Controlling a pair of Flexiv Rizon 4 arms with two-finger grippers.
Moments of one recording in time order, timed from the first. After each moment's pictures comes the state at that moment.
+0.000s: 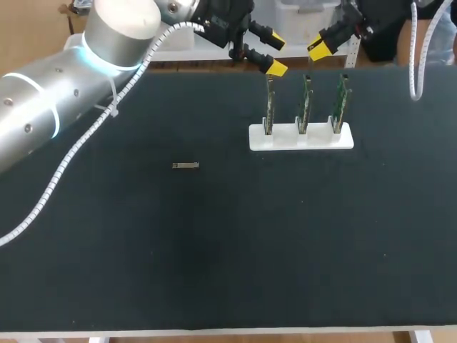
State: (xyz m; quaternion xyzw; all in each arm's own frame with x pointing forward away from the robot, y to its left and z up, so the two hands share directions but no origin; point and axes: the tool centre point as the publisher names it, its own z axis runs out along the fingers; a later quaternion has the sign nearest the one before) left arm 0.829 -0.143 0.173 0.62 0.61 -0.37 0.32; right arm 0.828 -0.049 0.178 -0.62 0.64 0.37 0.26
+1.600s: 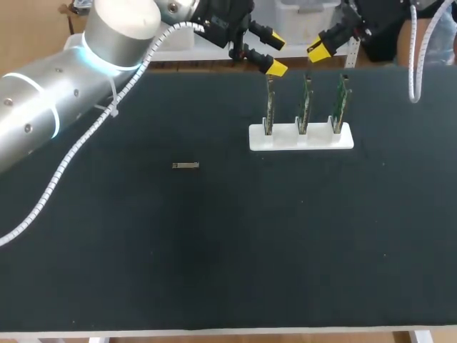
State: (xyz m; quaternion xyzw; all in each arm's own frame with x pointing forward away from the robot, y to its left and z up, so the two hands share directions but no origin) left arm 0.829 -0.143 0.173 0.62 0.61 -0.37 0.32; right arm 0.832 -0.050 0.171 -0.61 0.65 0.37 0.26
